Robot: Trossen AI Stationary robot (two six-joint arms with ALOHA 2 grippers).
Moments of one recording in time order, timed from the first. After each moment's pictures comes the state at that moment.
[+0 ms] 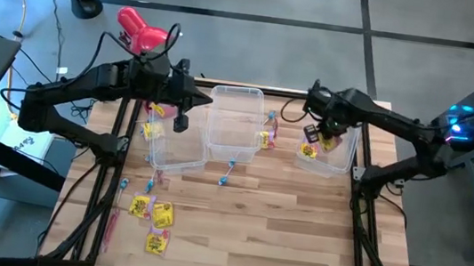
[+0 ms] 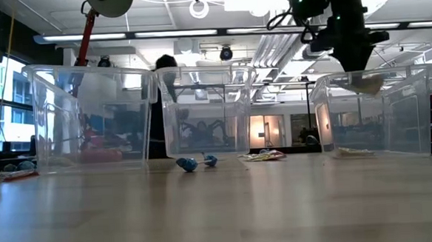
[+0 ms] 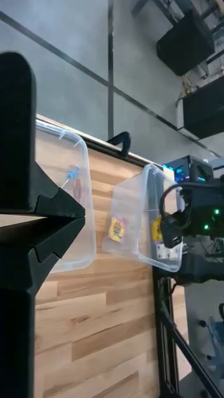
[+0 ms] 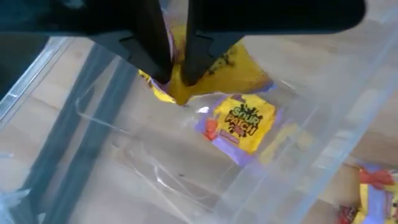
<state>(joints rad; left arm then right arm) 0.23 1.20 1.43 -0.69 -0.03 0.23 -0.47 1.38 1.23 -1.42 0.24 0.68</state>
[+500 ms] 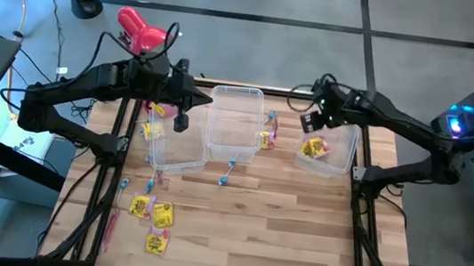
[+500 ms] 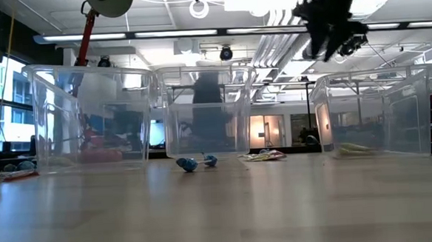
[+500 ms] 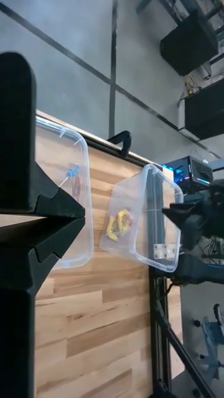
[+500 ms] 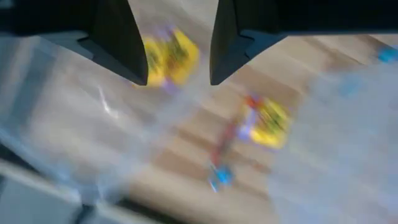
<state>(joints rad) 0.23 1.20 1.44 -0.69 -0.03 0.19 -0.45 1.26 1.30 -1.16 0.23 0.63</state>
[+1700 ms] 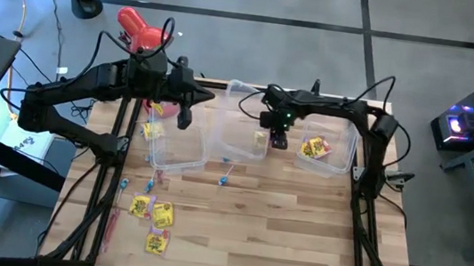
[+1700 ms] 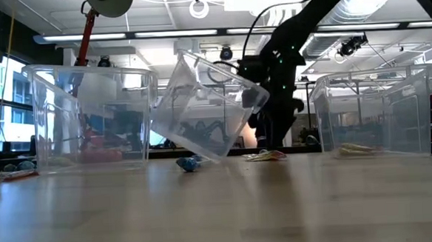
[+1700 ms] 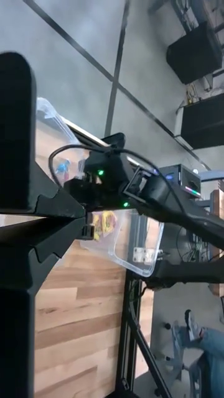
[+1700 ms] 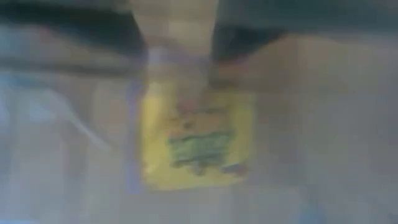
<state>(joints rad) 0.23 1.20 1.44 -0.63 -0.06 0.08 -0.52 1.94 1.31 -0.74 -0.18 -0.55</state>
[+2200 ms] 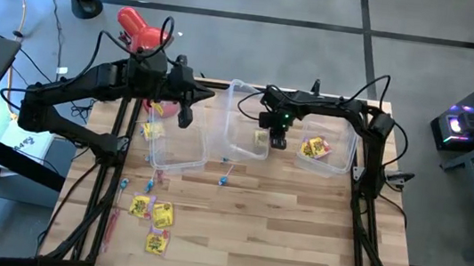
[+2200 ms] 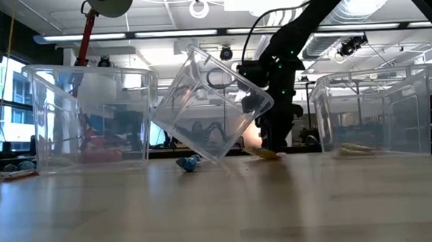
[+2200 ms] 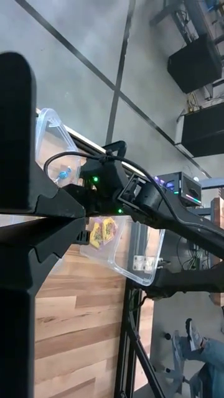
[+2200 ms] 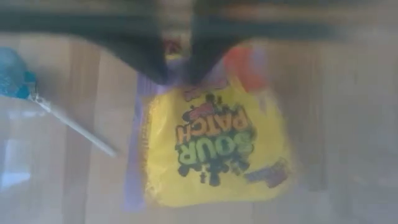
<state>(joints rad) 0.23 1.20 1.44 -0.63 -0.09 0.08 -0.52 1.97 1.31 -0.72 -0.17 -0.54</state>
